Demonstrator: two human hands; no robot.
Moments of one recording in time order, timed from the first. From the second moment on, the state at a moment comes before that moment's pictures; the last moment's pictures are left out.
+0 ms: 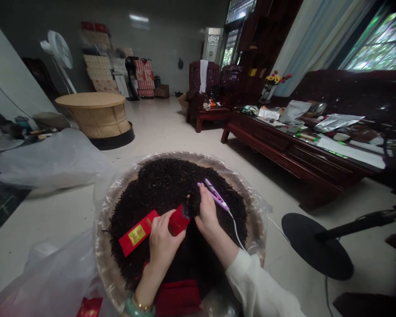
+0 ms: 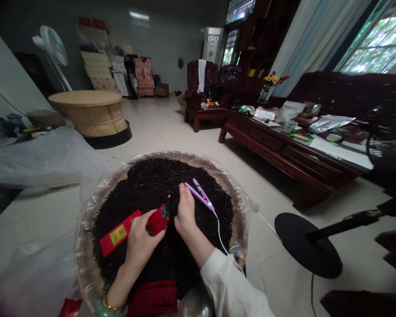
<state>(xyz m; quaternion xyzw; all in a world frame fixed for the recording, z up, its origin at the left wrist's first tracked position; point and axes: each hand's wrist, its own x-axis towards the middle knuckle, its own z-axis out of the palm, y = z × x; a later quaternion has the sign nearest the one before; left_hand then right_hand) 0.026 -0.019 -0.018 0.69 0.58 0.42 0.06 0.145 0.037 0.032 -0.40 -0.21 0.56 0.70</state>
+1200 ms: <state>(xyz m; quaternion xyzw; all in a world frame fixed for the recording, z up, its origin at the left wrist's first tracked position) 0.021 -0.015 -0.025 0.65 0.60 0.45 0.05 0.177 0.012 0.039 -0.39 -0.75 0.43 0.32</state>
